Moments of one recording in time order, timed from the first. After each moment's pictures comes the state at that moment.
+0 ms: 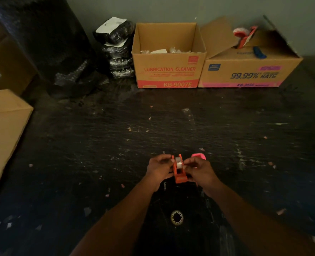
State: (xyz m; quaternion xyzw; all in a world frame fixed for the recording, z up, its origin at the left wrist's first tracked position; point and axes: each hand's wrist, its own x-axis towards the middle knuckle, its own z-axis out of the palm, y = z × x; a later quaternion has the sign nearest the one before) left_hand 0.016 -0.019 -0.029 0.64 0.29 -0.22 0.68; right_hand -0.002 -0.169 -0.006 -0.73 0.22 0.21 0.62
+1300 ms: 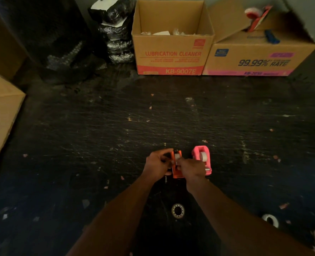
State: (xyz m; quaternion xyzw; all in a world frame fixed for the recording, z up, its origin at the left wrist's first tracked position) left_hand 0.015 0.000 -0.062 0.72 0.18 -0.25 0.62; right_hand 0.000 -0.115 -0.001 -0.70 0.41 0.19 0.55
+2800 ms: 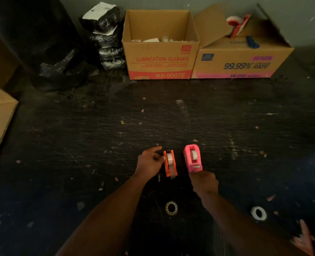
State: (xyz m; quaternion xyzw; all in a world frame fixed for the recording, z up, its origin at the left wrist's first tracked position) left_hand 0.013 -0.001 -0.036 0.85 0.13 -0.20 0.47; right_hand -0.046 -0.177 -0.029 -0.78 0.43 0.18 0.42
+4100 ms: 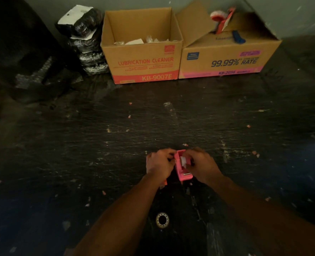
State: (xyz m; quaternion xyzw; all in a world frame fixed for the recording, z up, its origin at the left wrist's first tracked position) left_hand 0.042 -0.078 -0.036 0.93 0.00 -0.17 0.32; right_hand 0.020 -0.241 -0.021 -0.96 0.00 0.15 0.26
